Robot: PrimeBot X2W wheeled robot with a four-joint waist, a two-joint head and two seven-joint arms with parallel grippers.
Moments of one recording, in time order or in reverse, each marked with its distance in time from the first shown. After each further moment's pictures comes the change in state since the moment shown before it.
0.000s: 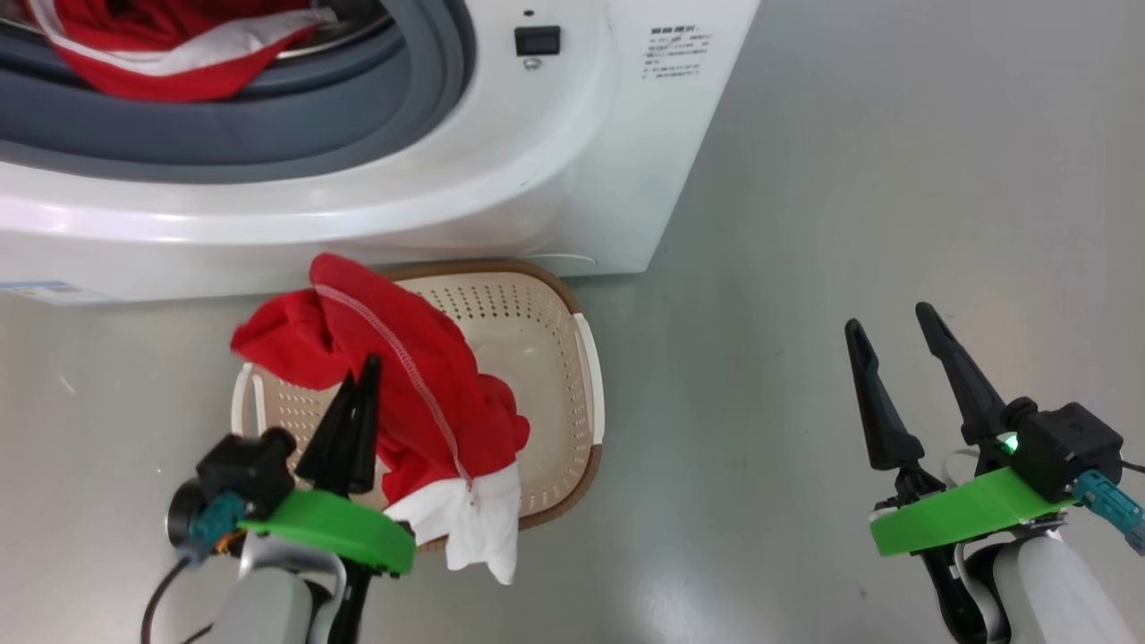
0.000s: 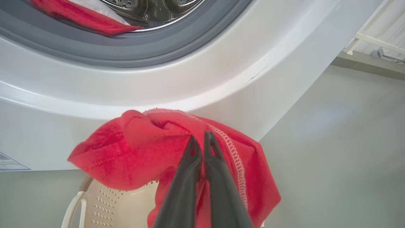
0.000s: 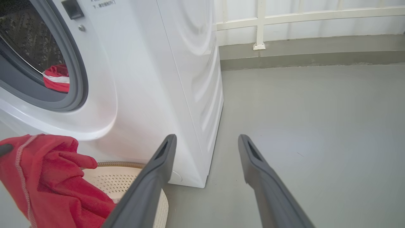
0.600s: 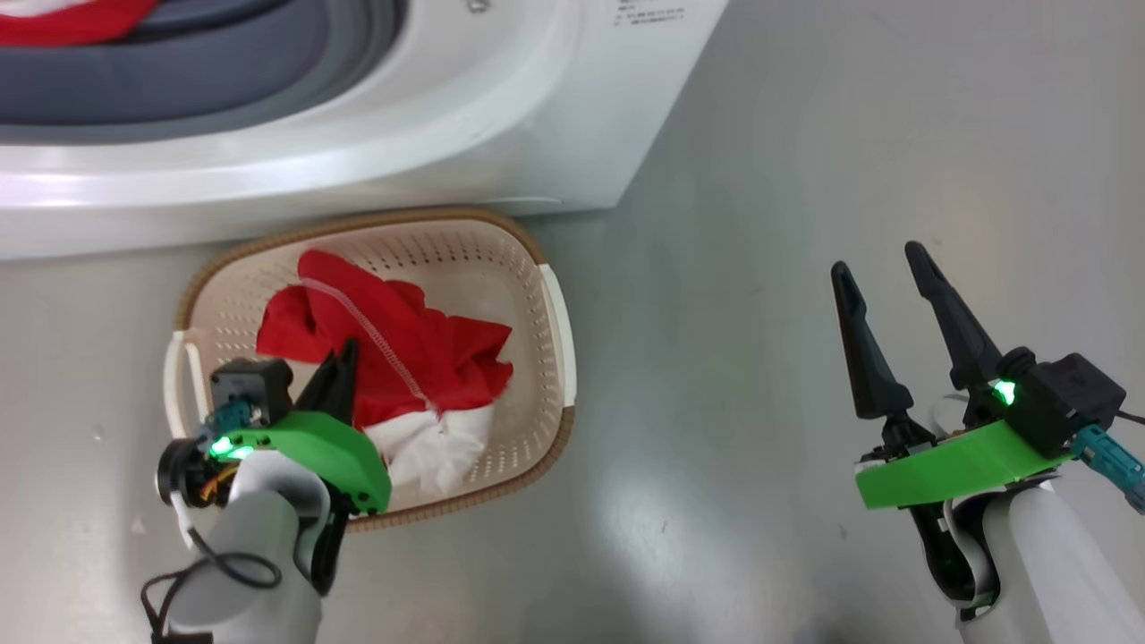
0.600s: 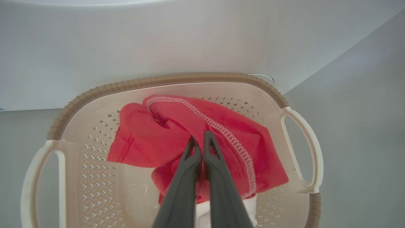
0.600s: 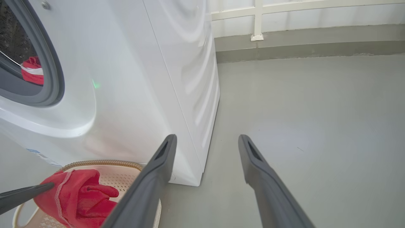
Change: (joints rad) left arm -0.300 -0.007 0.006 0.536 0.020 -0.021 0.000; right arm -0.088 0.008 0.023 -0.016 0.000 0.000 0.000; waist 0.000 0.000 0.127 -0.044
